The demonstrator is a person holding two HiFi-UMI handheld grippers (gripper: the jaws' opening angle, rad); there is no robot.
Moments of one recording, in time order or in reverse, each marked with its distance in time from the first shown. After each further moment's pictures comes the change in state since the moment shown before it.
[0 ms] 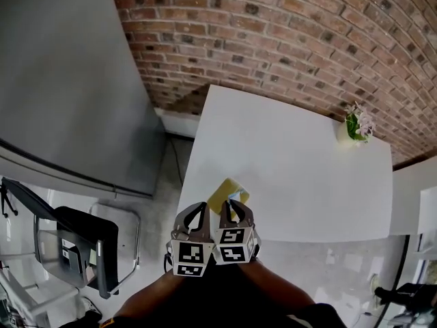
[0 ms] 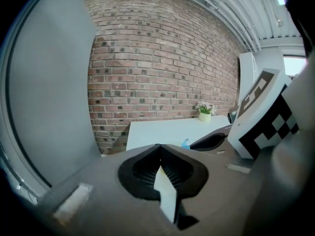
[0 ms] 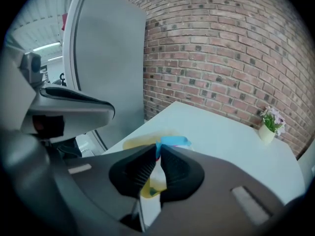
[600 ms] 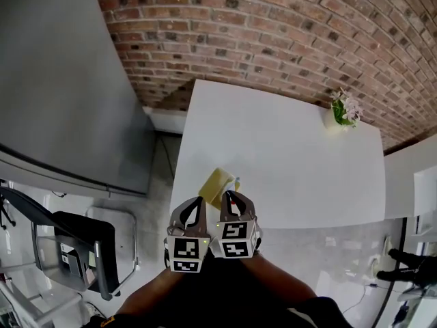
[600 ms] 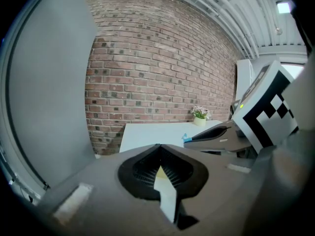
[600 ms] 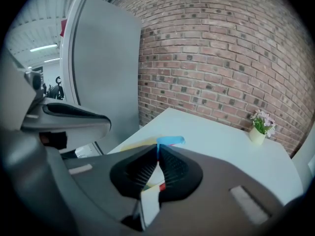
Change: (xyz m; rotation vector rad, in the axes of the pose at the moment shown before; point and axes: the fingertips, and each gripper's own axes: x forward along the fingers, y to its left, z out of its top) left arm -0.010 -0.017 0.008 -0.034 -0.035 -0.047; right arm -0.033 -0.020 0.015 0.022 -0.063 -0.057
